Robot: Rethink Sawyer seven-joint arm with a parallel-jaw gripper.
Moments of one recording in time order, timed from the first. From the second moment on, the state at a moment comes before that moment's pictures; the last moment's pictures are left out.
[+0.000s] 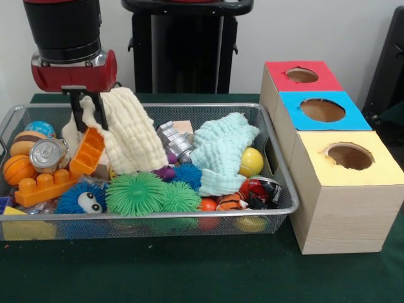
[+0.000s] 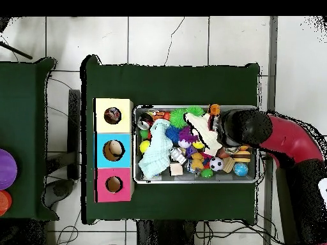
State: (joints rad) arm -0.74 -0.65 0.38 1.49 -0.32 0.80 1.58
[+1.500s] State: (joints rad) arm -0.77 -0.57 0.47 1.35 -0.37 0.85 1.58
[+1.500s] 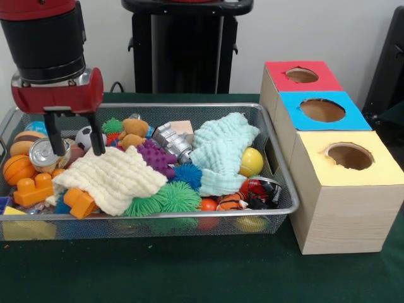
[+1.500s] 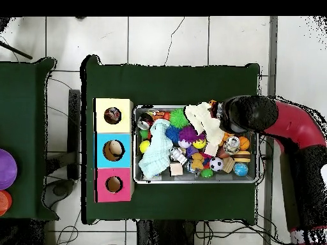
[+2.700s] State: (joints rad) arm -0.49 -0.71 0.34 1.65 -0.40 0.52 1.58
